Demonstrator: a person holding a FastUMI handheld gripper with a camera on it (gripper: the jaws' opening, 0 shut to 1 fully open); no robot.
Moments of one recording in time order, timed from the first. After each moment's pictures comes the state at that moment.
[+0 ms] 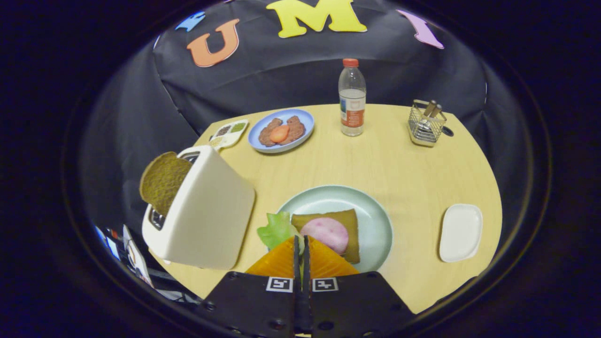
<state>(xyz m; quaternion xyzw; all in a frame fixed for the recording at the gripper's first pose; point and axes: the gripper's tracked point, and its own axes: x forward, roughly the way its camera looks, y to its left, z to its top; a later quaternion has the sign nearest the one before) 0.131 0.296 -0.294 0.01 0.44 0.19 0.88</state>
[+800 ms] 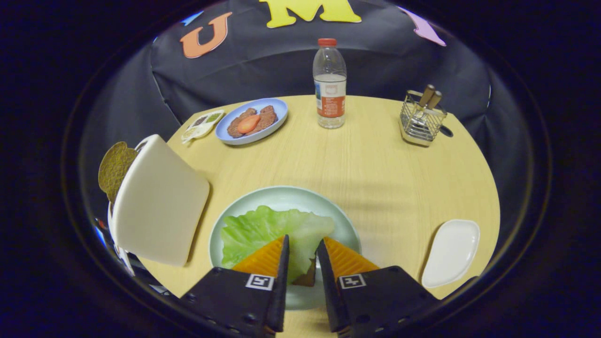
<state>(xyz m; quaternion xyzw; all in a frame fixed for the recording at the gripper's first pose) 0.175 0.256 -0.329 -0.02 0.43 0.18 0.89</state>
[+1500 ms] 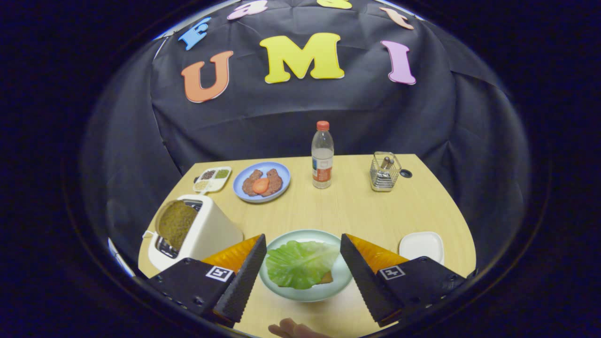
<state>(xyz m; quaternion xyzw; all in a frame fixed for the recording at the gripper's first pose) 0.114 0.291 -0.180 0.04 0.29 0.11 0.95</state>
